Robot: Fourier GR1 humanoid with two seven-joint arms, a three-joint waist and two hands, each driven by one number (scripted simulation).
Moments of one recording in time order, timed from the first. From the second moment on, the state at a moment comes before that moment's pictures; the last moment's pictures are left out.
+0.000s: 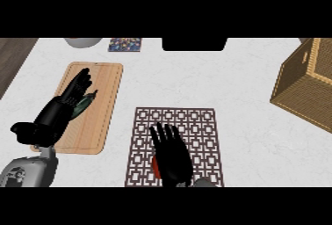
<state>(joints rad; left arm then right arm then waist) -0.17 0.22 0.02 -1.59 -0.03 -0.19 0.02 -0.34 0.00 0.88 -1.37 0.92 0.06 0.76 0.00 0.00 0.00</state>
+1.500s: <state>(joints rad) -0.16 0.20 0.06 -1.59 -0.05 -0.21 0.03 -0.38 -0.20 0.77 -1.28 0.83 -0.09 0.73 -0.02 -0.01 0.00</state>
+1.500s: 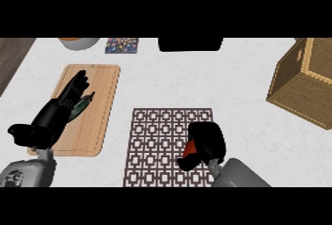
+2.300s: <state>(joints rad) -0.17 0.20 0.07 -1.58 -0.05 -0.21 0.02 -0.21 -0.23 0.52 -1.84 0.78 -0.38 0.72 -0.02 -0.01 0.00</state>
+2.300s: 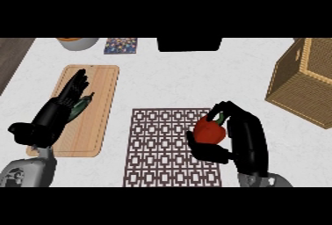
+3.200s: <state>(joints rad) -0.15 0.18 0.06 -1.60 -0.06 -0.23 0.02 -0.40 -0.29 0.16 -2.12 0.83 -0.07 1.00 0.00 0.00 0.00</state>
